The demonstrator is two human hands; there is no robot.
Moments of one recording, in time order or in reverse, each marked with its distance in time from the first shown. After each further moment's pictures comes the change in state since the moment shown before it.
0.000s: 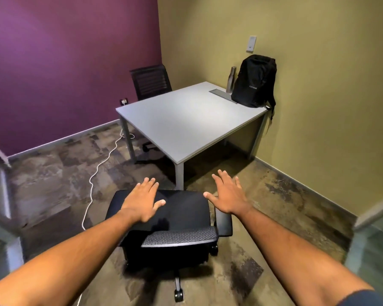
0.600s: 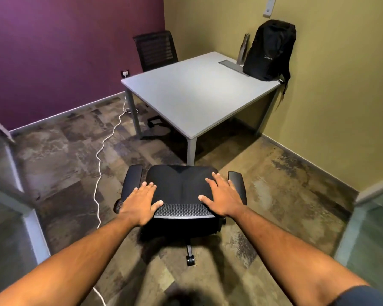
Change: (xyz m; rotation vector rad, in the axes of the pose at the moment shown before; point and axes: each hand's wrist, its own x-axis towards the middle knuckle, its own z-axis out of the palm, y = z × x) left_hand -0.070 -0.084 0.076 -0.167 -0.132 -0.045; right_hand -0.037 -0.103 0.080 0.052 -0.193 -0.010
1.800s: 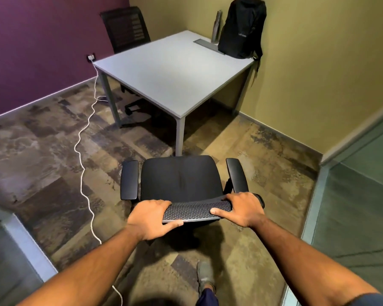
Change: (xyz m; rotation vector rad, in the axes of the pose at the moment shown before) left_hand -0.098 -0.032 0.058 0.097 0.193 0.427; right_hand -0.142 -0.040 0.070 -0.239 0.152 0.089
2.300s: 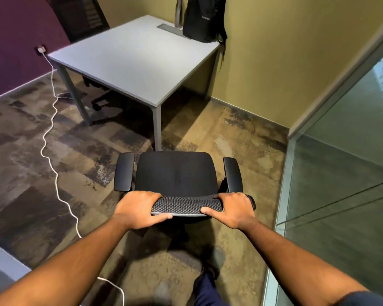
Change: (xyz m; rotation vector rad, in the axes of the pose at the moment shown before) left_hand -0.016 -0.022 -0.006 0.013 0.011 0.248; right_hand -0.086 -0.061 0.001 0.060 0.042 0.253
